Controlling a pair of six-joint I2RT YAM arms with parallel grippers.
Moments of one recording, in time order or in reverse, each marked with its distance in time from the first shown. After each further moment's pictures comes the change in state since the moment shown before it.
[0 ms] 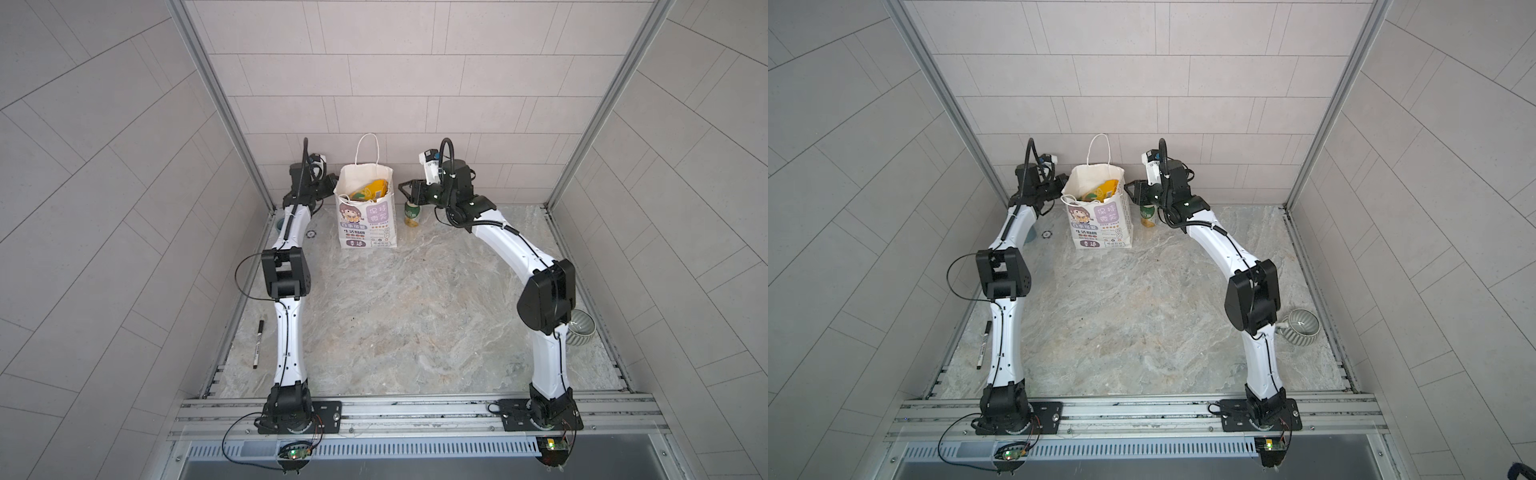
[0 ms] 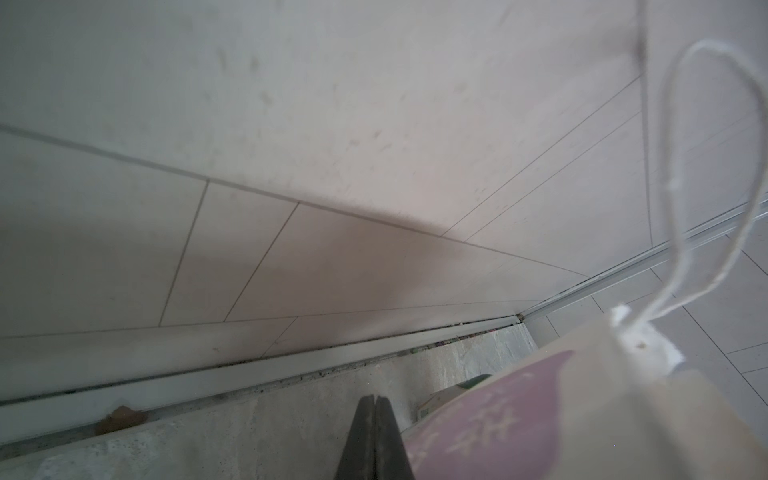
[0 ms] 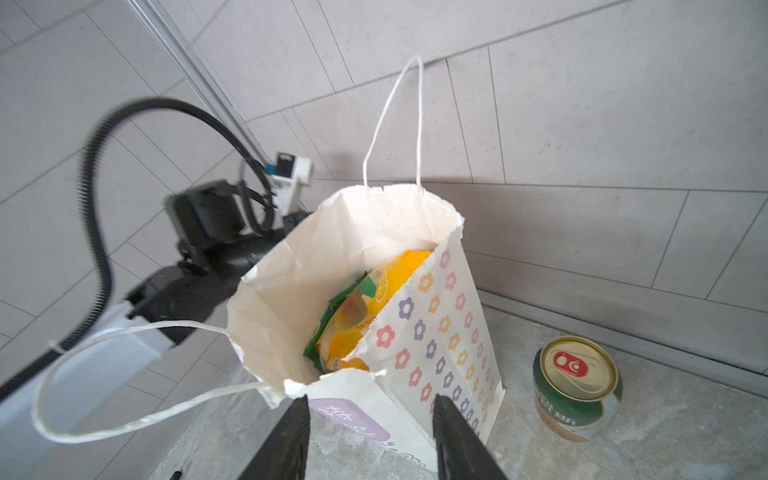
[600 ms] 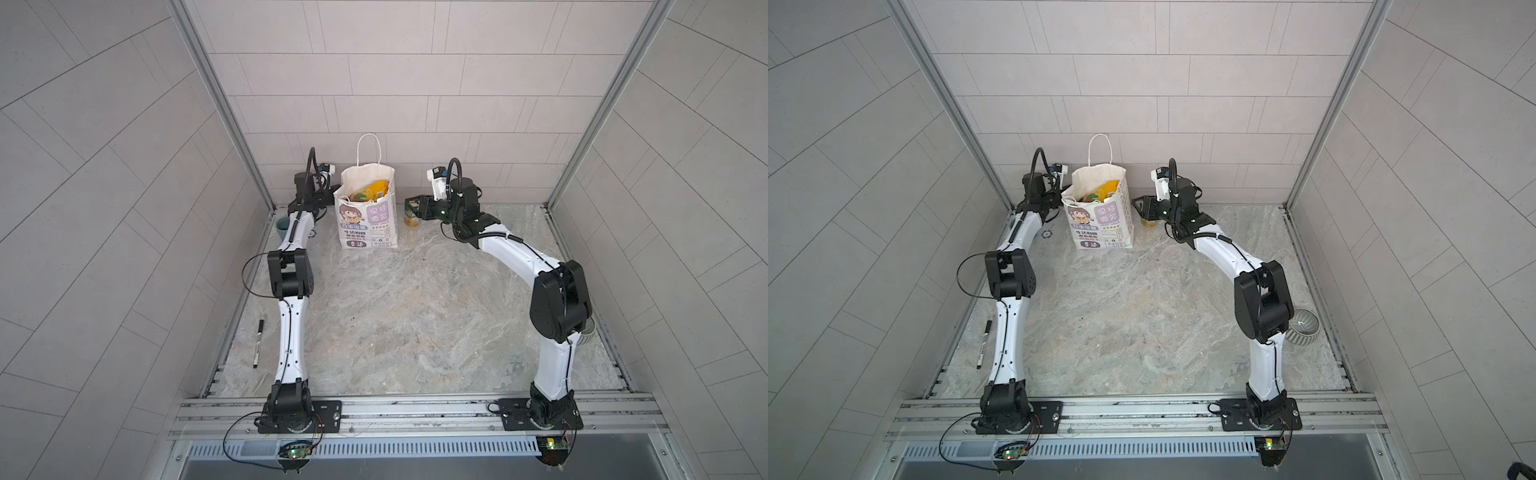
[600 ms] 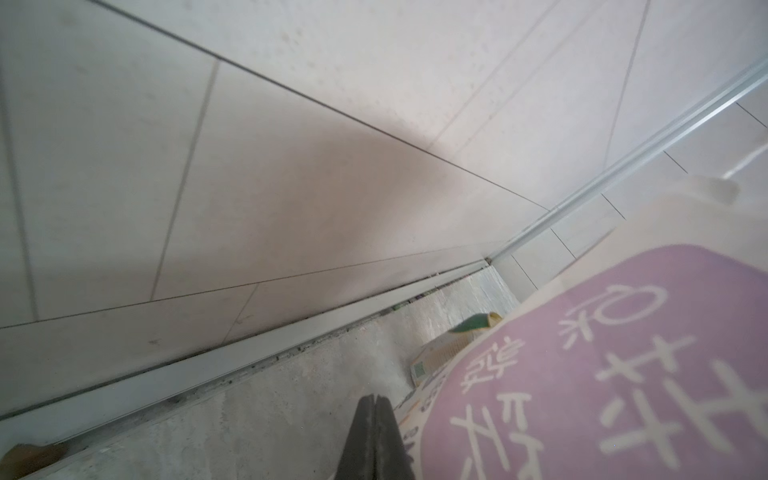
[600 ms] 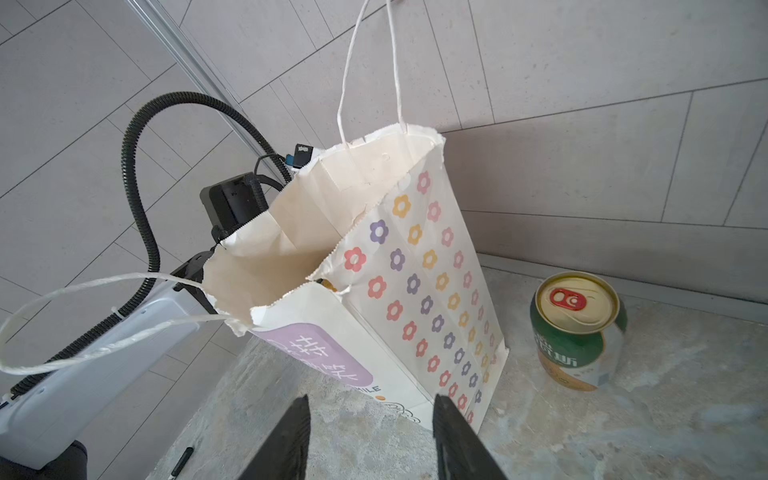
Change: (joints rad) left arm -0.005 0.083 0.019 0.040 0.254 0.126; right arm -0.031 -0.085 -0.324 0.214 -0.055 0.059
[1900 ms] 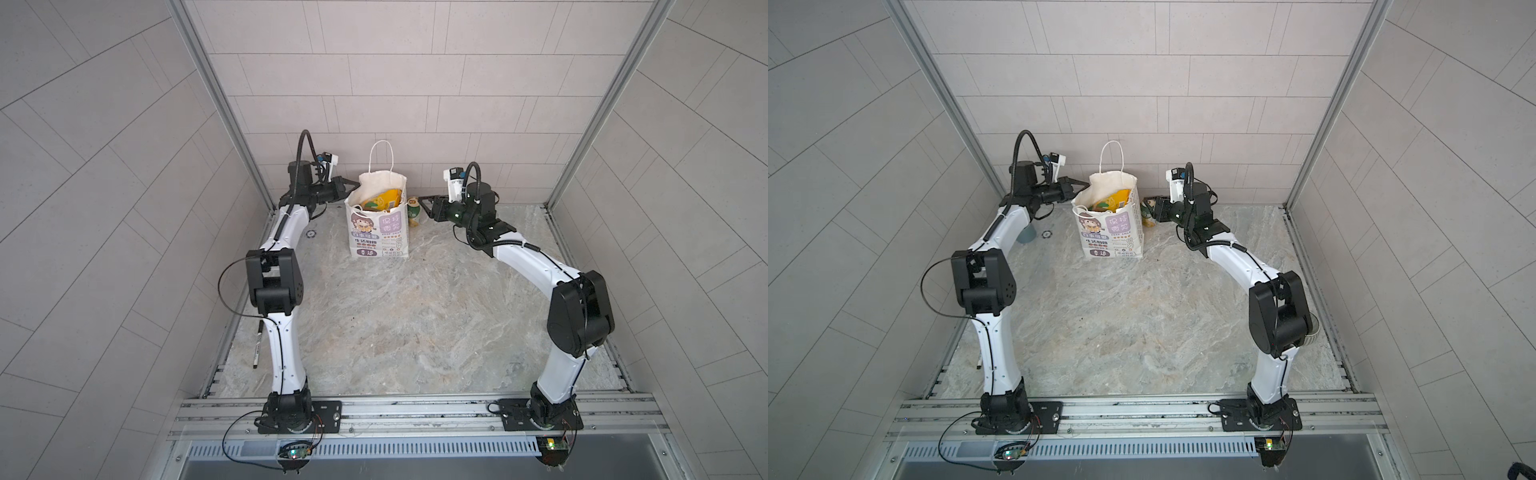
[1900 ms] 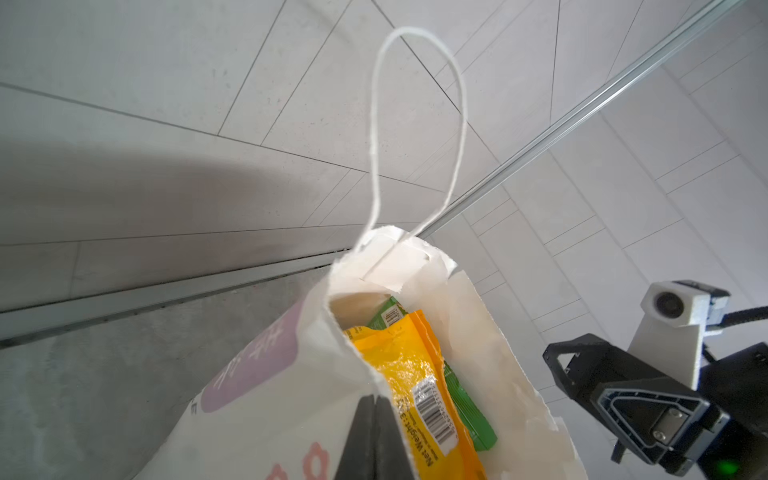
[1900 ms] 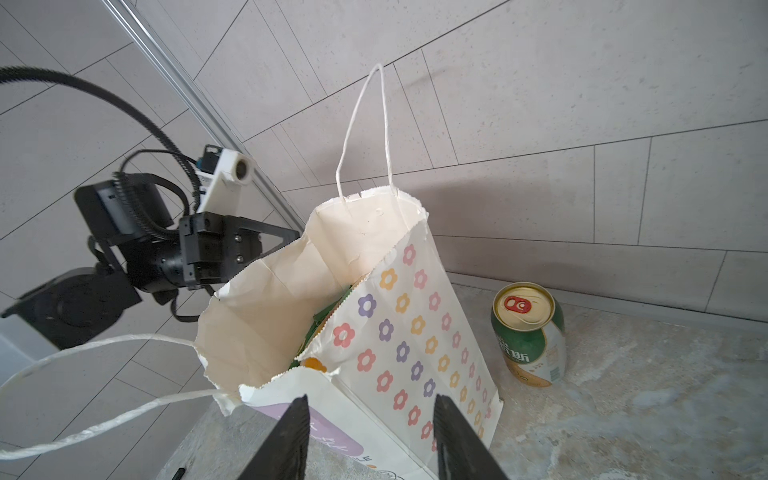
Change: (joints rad) left arm -0.036 -0.564 -0.514 -0.106 -0.020 -0.001; right arm -0.038 -0.134 -0.160 0.111 0.026 0.012
